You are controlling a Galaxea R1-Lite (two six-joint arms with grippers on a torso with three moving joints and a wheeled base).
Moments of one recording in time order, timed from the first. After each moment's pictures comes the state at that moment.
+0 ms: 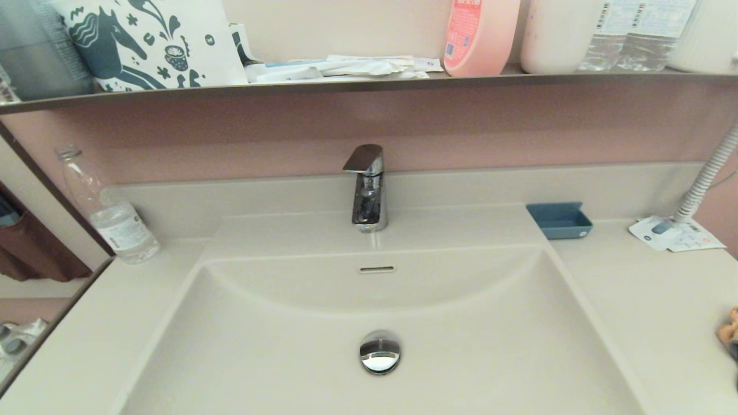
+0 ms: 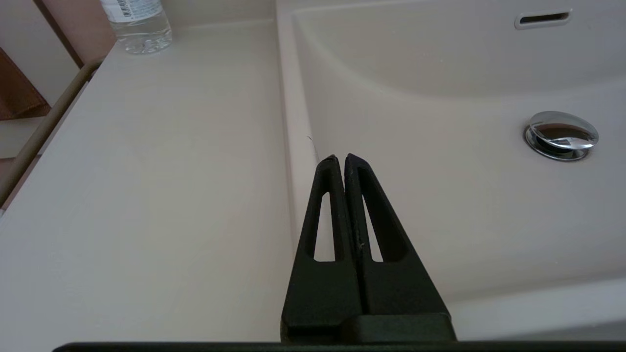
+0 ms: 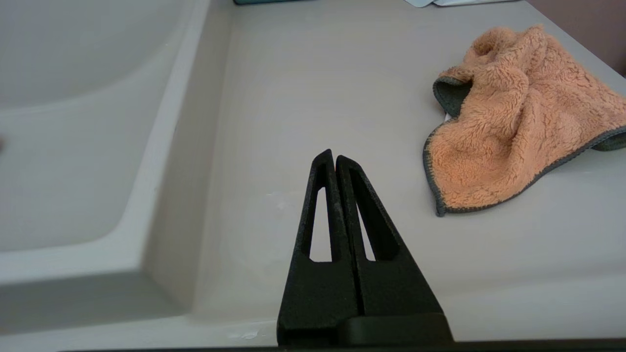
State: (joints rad) left arm 0.01 0.00 0.00 0.01 -0.04 0.06; right arm 0.00 0.00 0.00 0.00 -0.03 0.03
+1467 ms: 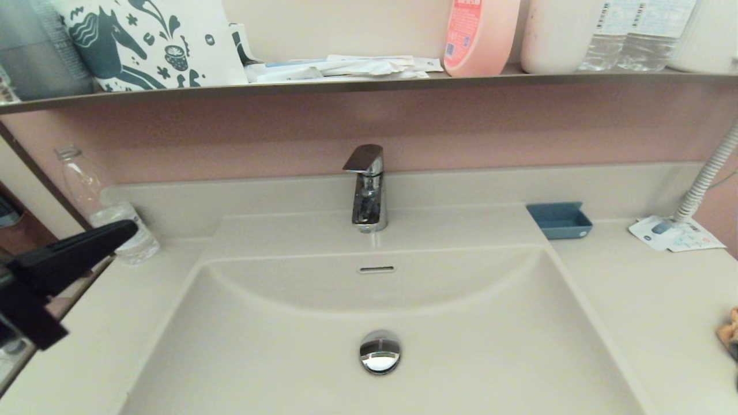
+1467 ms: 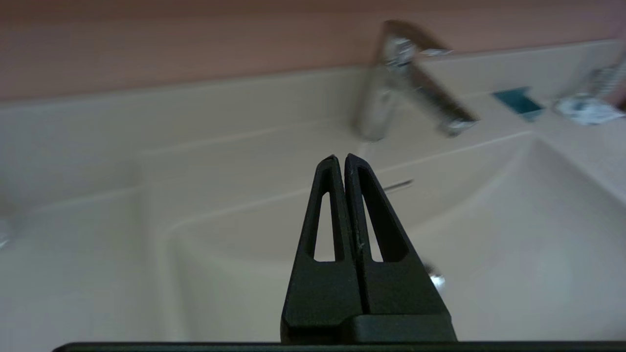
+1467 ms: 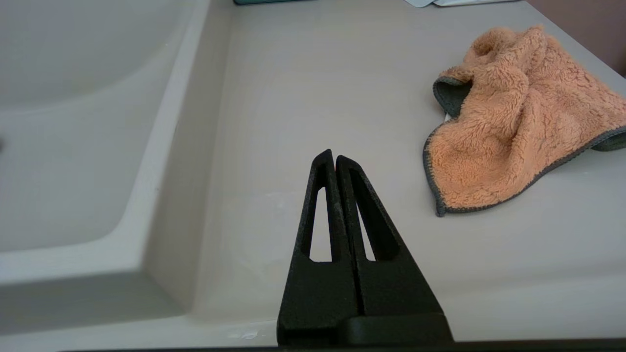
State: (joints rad) left arm -0.27 0.90 -0.53 -0.39 -0.15 -0.05; right arm 0.00 0.00 0.00 0.00 -0.03 0.03
